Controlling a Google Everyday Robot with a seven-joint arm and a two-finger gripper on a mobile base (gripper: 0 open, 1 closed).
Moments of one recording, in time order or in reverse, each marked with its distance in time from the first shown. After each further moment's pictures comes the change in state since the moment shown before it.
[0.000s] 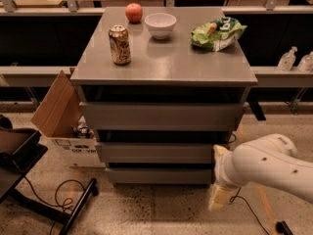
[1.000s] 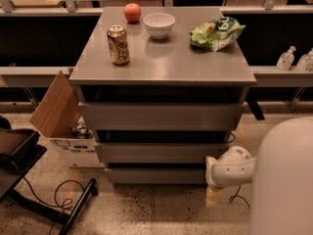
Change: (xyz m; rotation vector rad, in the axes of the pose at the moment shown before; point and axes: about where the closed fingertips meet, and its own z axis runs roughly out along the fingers) arm 0.056 -0.024 0.198 -0.017 0.096 -0.102
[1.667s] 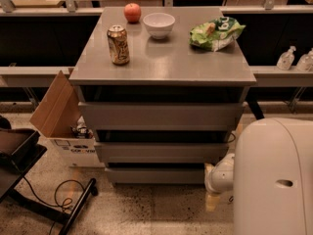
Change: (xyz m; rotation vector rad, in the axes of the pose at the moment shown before) arm 0.014 0.011 0.071 -0.037 0.004 -0.019
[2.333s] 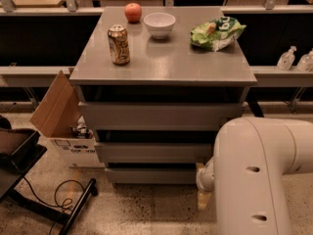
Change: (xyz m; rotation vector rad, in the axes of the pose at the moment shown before) arm -0.021 -0.010 0.041 0.003 -0.007 -0.039
